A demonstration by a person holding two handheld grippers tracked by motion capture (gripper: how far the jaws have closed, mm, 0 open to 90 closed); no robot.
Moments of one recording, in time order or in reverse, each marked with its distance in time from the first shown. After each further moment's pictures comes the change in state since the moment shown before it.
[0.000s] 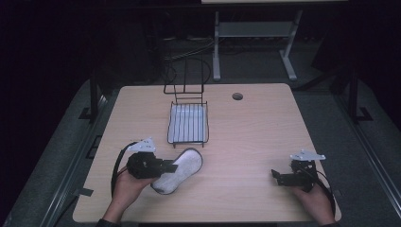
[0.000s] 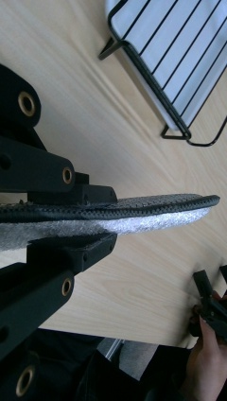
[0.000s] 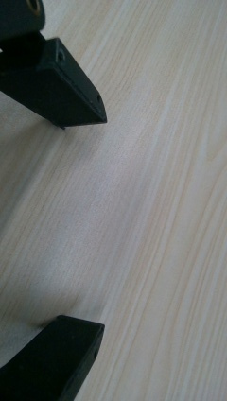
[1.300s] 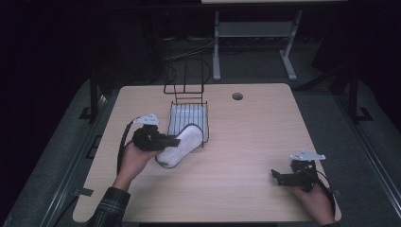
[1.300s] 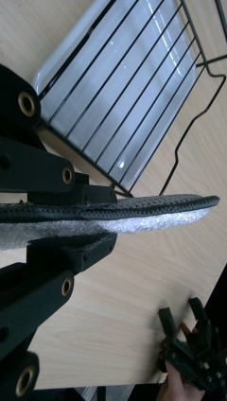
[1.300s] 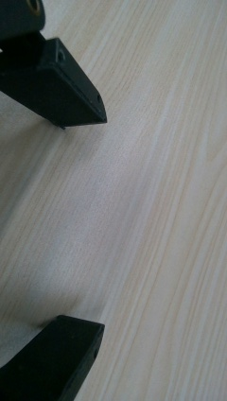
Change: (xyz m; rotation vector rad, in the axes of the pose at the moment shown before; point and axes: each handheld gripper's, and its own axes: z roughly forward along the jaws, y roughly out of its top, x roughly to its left) left arm 0.055 0.047 0.012 -0.028 0.035 0.015; right arm 0.000 0.000 0.000 0.000 0.000 -0.001
